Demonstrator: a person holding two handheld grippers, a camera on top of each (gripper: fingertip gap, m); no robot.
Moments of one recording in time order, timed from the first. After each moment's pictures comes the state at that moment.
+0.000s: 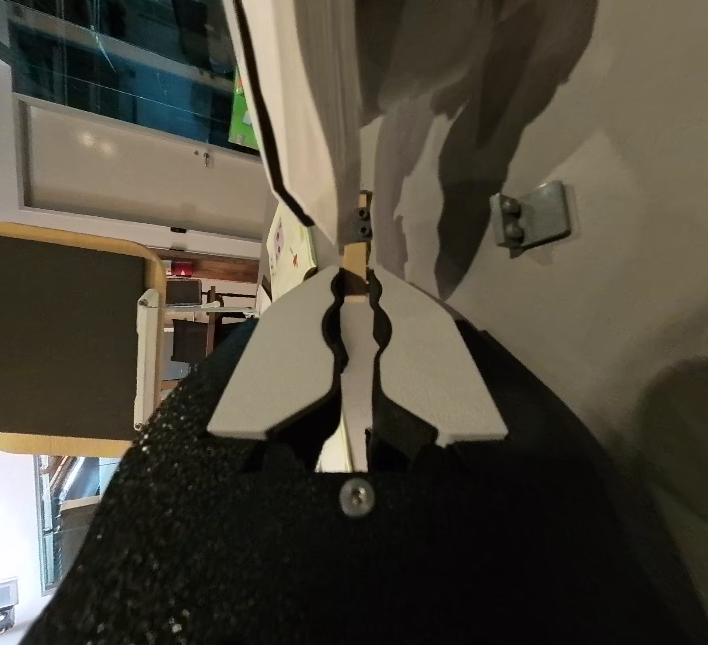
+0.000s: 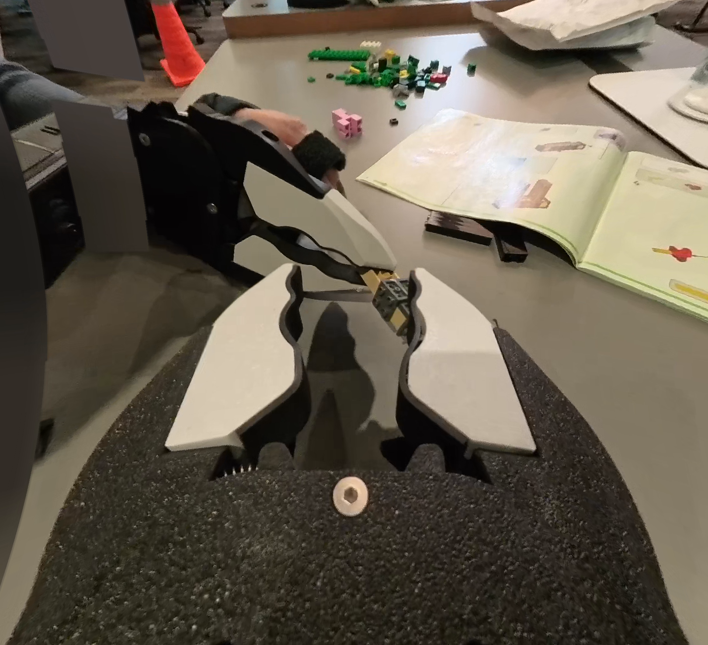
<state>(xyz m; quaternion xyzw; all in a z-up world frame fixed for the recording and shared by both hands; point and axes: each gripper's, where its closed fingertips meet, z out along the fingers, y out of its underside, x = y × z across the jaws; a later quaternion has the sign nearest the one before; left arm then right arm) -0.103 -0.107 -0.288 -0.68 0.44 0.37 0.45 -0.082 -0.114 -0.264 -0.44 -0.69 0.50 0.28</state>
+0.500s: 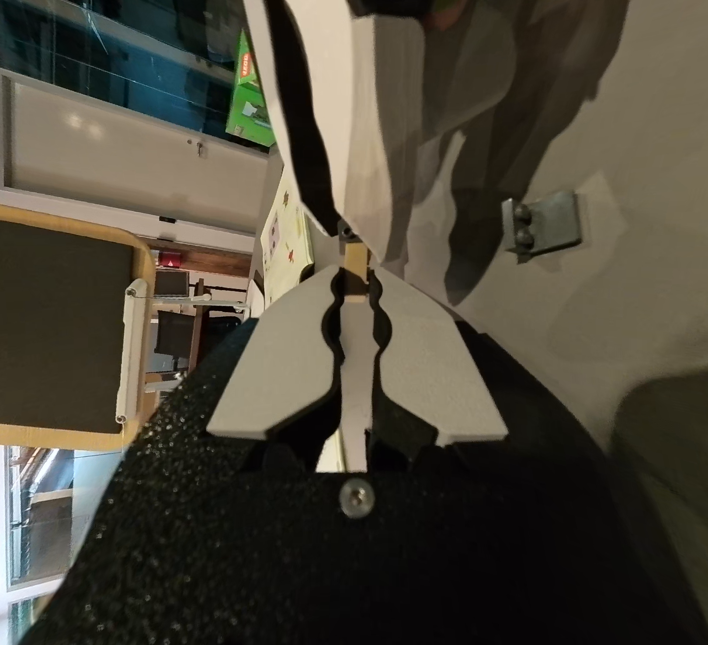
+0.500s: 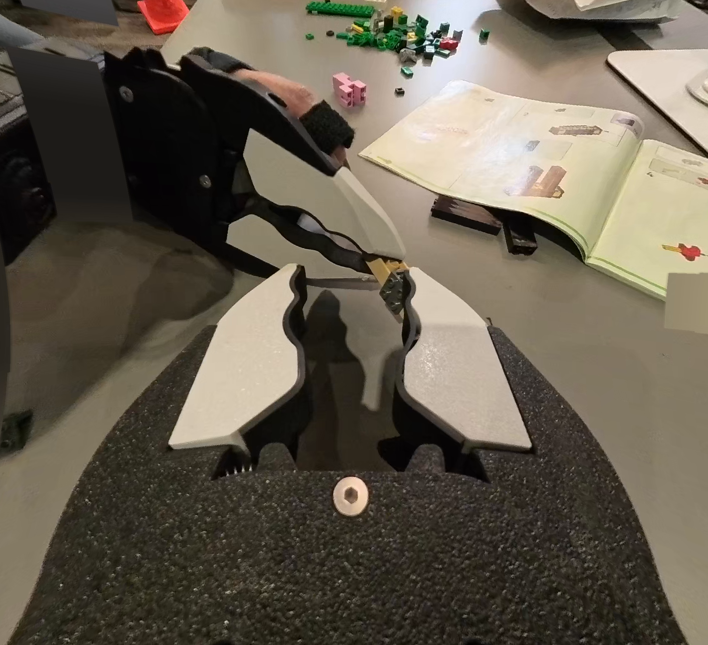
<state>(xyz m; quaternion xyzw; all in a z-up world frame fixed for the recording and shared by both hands) -0.104 -0.105 -0.287 -0.70 0.42 0.35 0.46 -0.083 -0.119 -0.275 -0.44 -0.72 0.46 0.28</state>
